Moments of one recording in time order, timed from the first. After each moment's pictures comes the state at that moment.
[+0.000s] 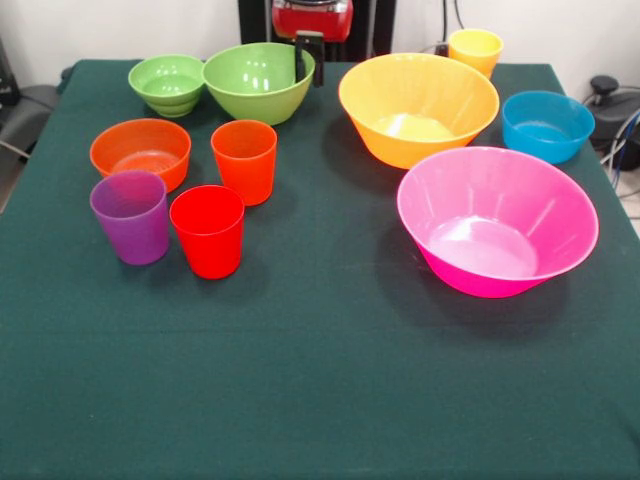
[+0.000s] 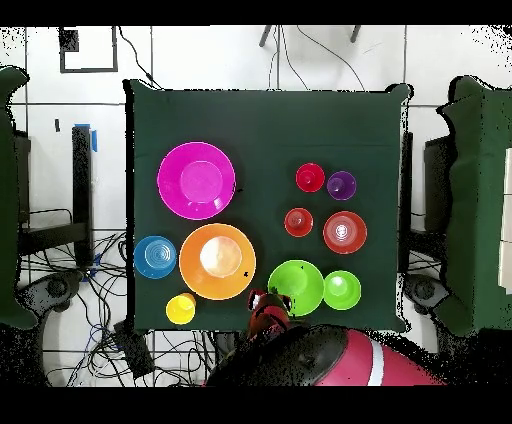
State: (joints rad) arm -0.48 -0.45 -0.06 2.23 -0.39 -0.37 1.83
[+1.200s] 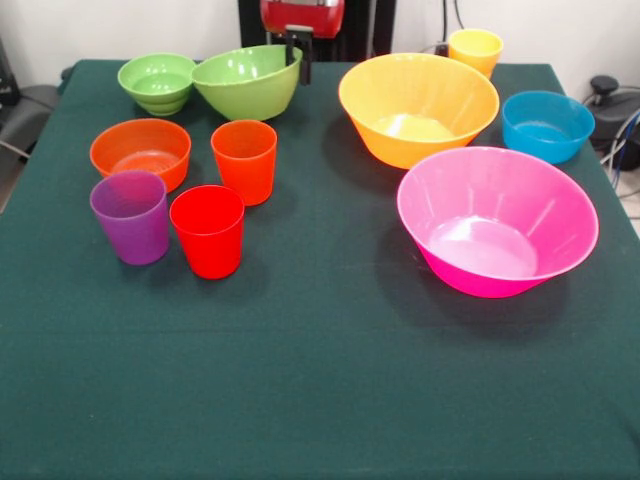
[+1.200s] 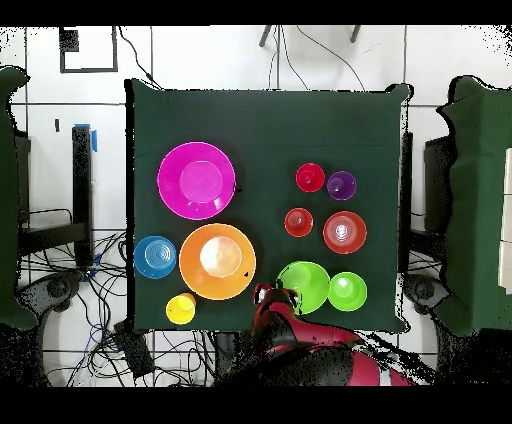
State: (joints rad) arm -0.49 -0.52 -0.06 2.23 -0.39 -0.37 1.83
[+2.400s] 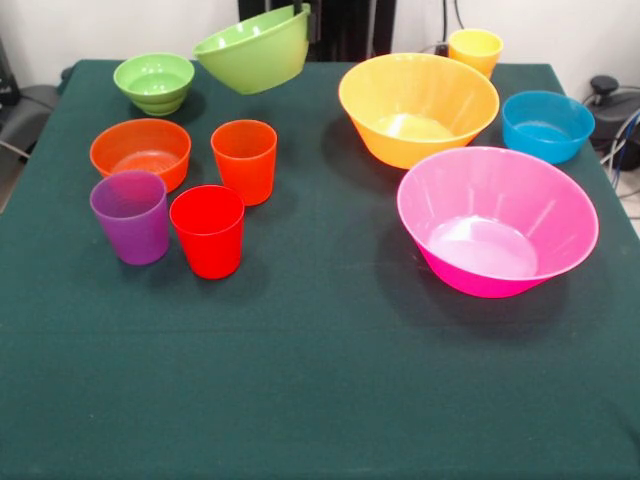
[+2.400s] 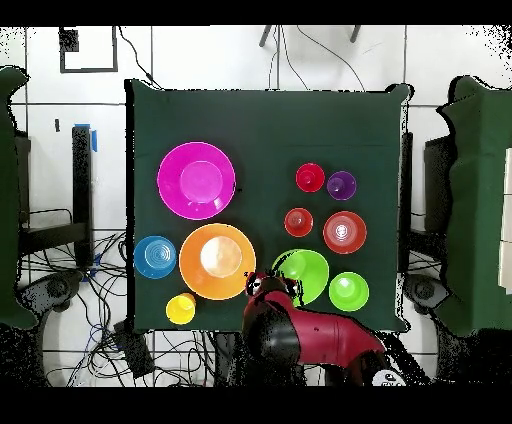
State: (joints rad) arm -0.52 -0.89 0.10 2.29 -0.35 -0.03 1.83
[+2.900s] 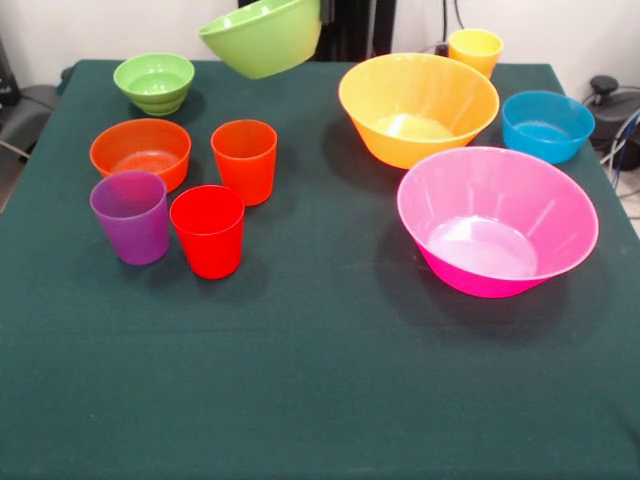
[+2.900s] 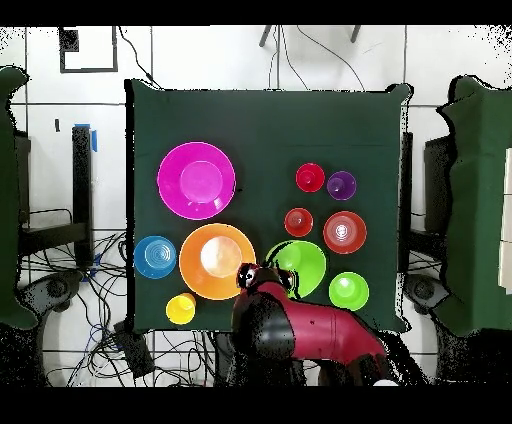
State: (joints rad) arm -0.52 -1.01 0.18 2.30 -0.27 0.09 1.83
